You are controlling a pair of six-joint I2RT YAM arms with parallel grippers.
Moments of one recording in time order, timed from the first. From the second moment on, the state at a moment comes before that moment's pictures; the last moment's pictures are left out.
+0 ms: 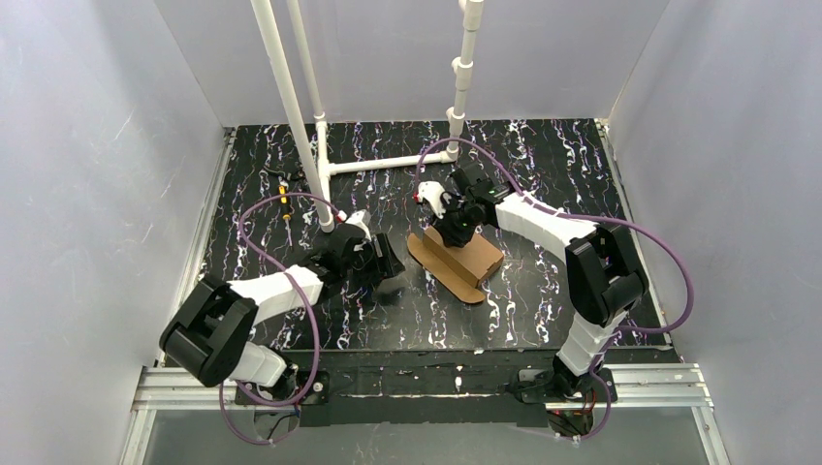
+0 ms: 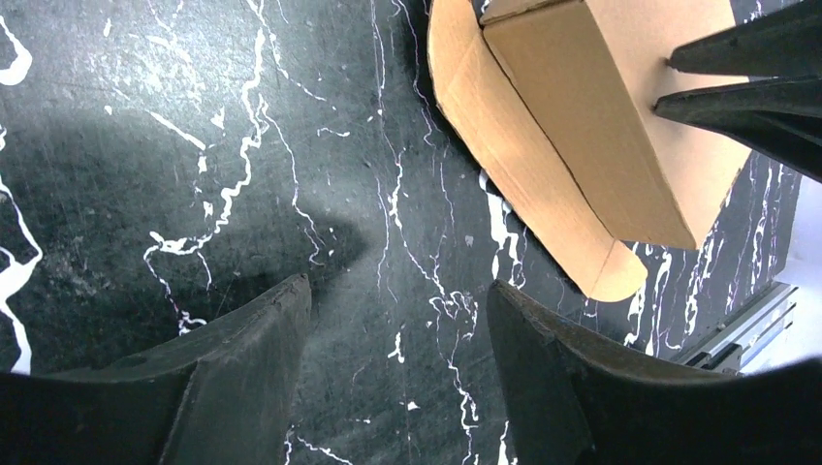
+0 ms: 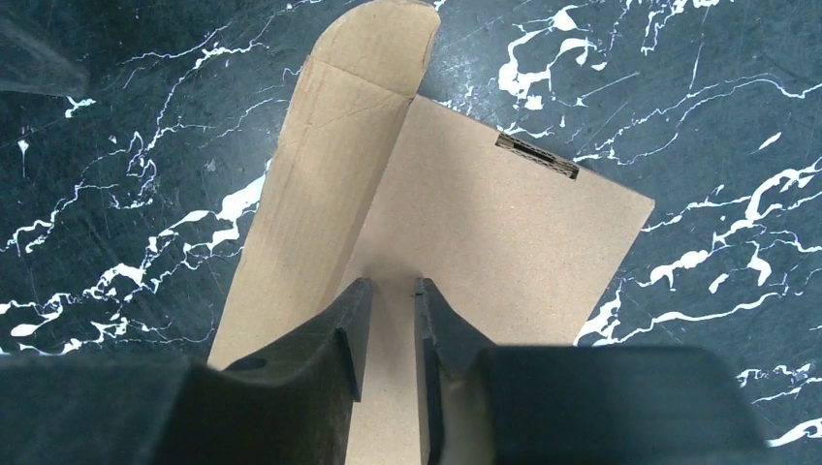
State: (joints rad) left arm -0.60 1.38 0.56 0.12 0.10 -0.73; right arm 0.60 1.76 1.27 -0.55 -0.35 -0.52
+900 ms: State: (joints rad) left arm -0.57 1.71 0.73 0.38 0.12 -0.80; right arm 0.58 1.74 1.21 -0.48 -0.44 -0.53
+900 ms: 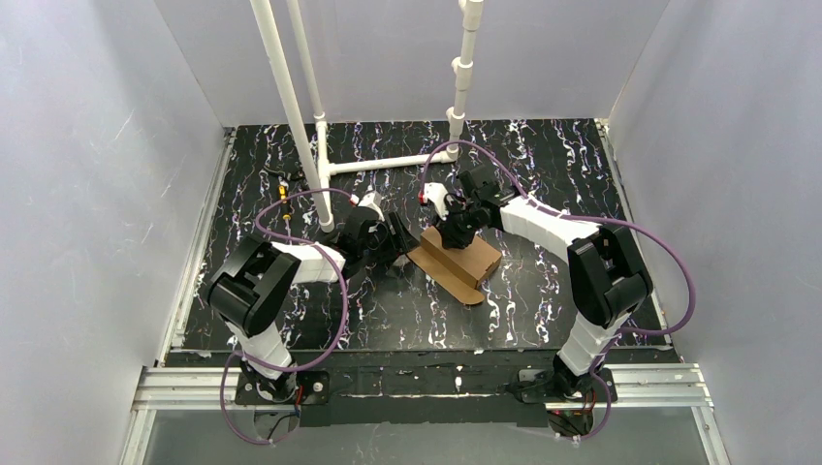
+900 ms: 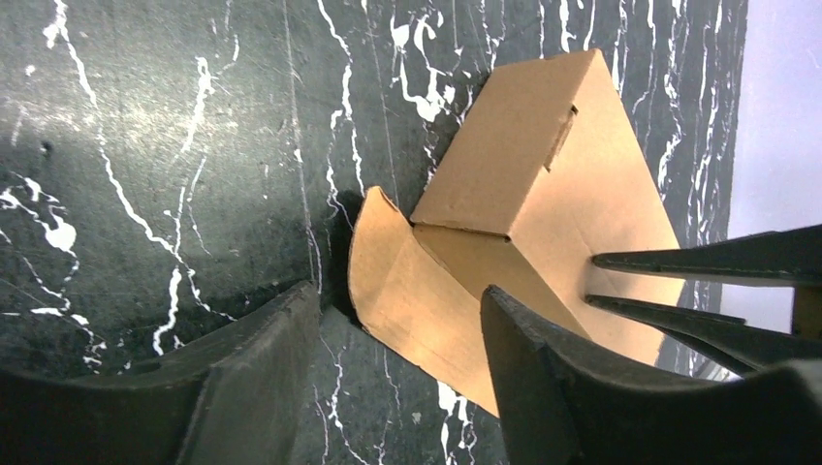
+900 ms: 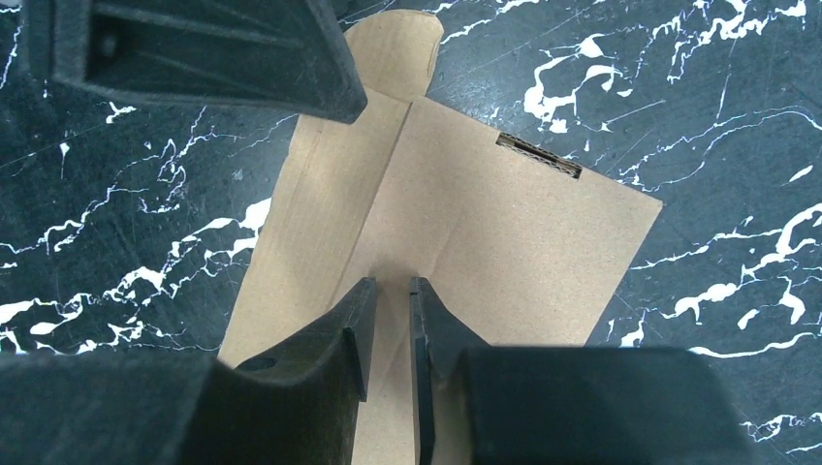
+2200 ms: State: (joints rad) left arm -0.60 1.74 0.59 0.59 0.24 -0.71; right arm 0.53 1.74 1.19 -0.54 -0.61 -0.57
